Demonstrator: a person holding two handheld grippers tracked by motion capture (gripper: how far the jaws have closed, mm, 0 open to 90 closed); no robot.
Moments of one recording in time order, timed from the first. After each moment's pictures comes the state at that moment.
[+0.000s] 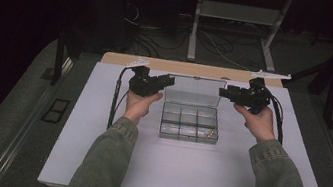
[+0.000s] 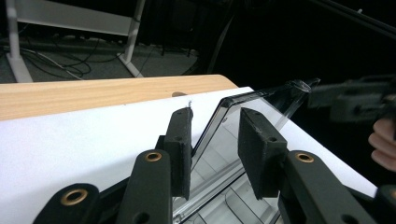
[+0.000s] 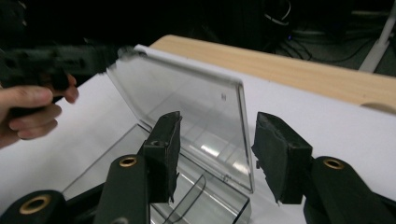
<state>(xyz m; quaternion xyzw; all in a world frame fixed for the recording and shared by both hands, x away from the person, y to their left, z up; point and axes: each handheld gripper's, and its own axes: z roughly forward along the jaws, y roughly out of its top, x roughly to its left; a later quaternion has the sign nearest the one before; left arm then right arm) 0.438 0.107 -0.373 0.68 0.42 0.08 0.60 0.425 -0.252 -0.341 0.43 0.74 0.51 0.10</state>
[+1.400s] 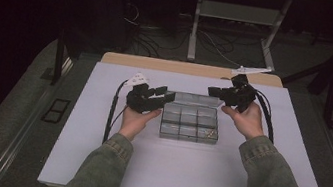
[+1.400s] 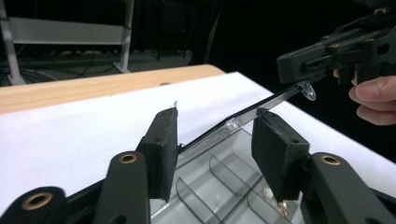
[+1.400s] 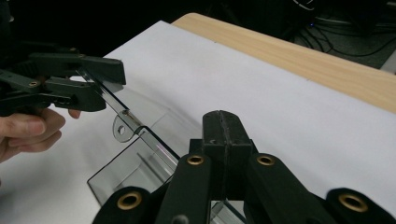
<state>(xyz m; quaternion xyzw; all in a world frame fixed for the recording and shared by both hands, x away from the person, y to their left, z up) 0.389 0.104 -0.384 0.71 0.37 0.11 0.59 0.421 -0.207 -0.333 0.39 0.79 0.47 0.08</state>
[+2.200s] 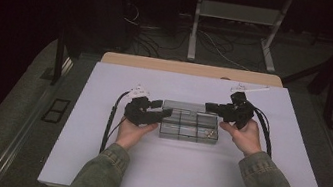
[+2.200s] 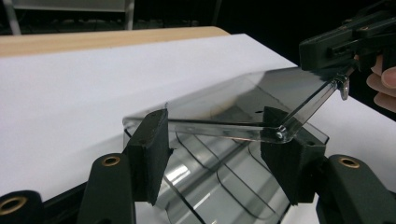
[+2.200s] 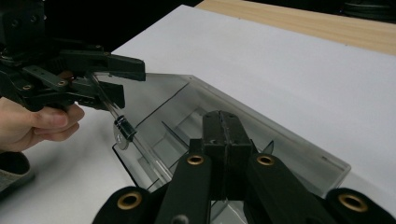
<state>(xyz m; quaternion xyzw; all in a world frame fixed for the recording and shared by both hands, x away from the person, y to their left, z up) 0.367 0.106 -0.410 0.74 0.39 0.09 0.55 0.395 -0.214 -0.370 0.38 0.78 0.49 0.03</state>
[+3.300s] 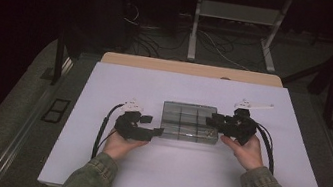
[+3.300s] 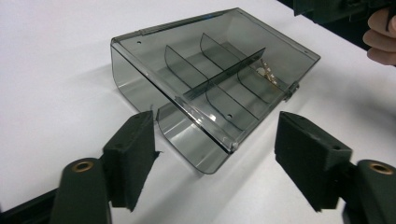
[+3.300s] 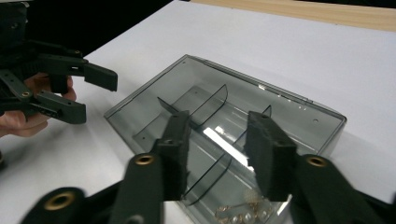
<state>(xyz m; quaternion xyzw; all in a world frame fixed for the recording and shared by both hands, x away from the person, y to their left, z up) 0.335 0.130 -0.421 0.78 0.37 0.06 0.50 0.362 -0.228 -0.394 0.39 0.77 0.49 0.06</state>
